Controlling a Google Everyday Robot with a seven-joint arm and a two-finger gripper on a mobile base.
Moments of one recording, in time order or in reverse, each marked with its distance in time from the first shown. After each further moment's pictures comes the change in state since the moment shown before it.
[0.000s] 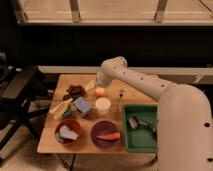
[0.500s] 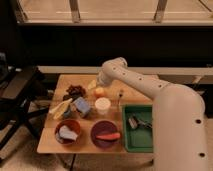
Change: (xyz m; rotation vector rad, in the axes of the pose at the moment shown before) arm -0.009 -0.025 0.017 0.044 0.000 0.044
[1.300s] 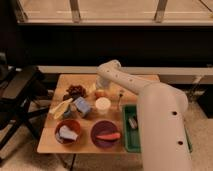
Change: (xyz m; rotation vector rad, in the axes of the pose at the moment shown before) arm 0.010 -0.021 0.045 0.094 0.077 -0.004
